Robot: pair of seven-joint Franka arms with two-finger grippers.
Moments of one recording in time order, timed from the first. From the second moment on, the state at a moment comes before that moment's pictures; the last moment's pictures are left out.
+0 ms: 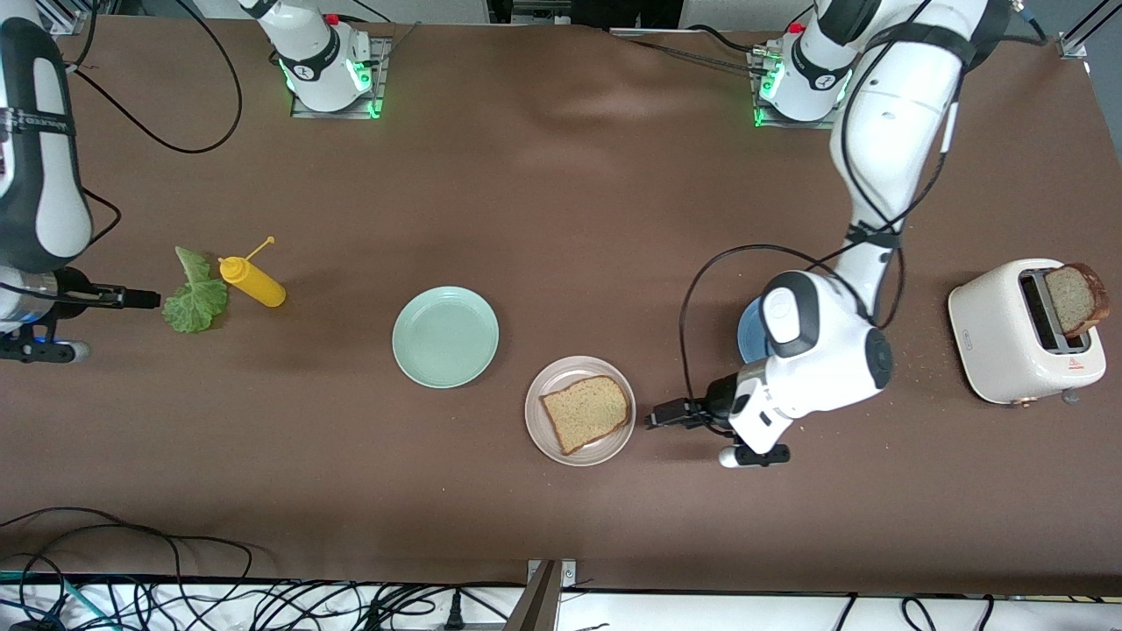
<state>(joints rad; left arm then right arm) -0.24 0.81 -0.05 -1.29 -0.65 2.26 -0.03 -0.21 0.43 -0.04 -1.69 -0.10 1.85 -0.16</state>
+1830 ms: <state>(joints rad) 0.03 0.48 0.04 -1.33 -0.01 1.56 -0.07 -0.22 0.51 -0.14 -2.00 -0.11 2.13 -0.39</state>
